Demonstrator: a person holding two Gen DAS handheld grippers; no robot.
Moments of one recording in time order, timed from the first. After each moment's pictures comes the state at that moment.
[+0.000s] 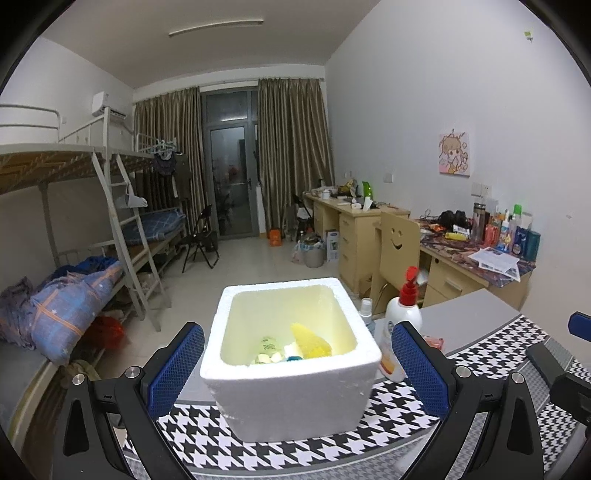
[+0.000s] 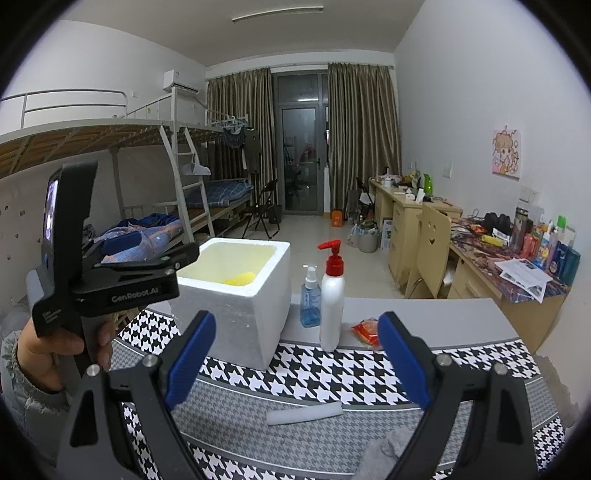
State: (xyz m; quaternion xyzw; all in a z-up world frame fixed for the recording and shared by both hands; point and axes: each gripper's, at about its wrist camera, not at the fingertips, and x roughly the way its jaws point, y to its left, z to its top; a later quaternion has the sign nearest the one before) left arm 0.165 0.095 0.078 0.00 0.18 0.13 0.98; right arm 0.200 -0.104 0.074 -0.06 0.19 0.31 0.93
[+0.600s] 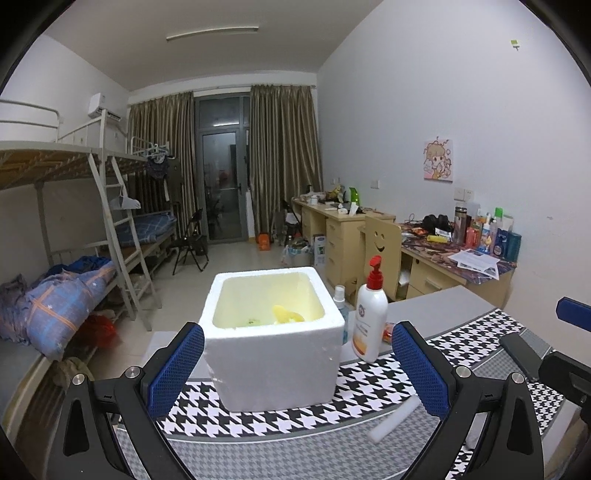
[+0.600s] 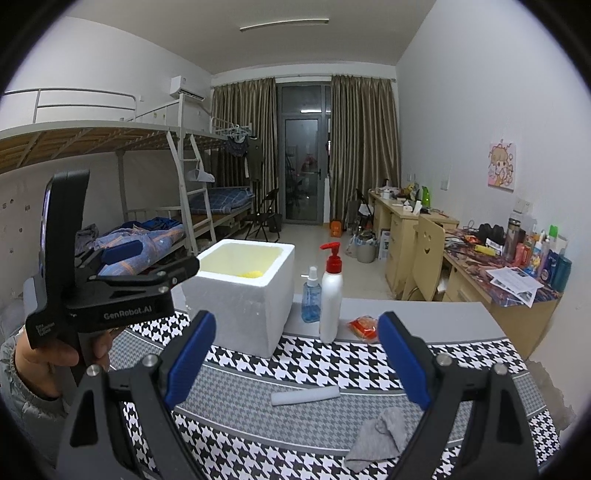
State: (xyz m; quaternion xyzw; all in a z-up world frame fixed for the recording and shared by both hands) left arm 0.119 0.071 0.070 0.00 0.16 0.11 0.98; right arm 0.158 -0.128 0.074 -0.07 0.17 0.31 0.93
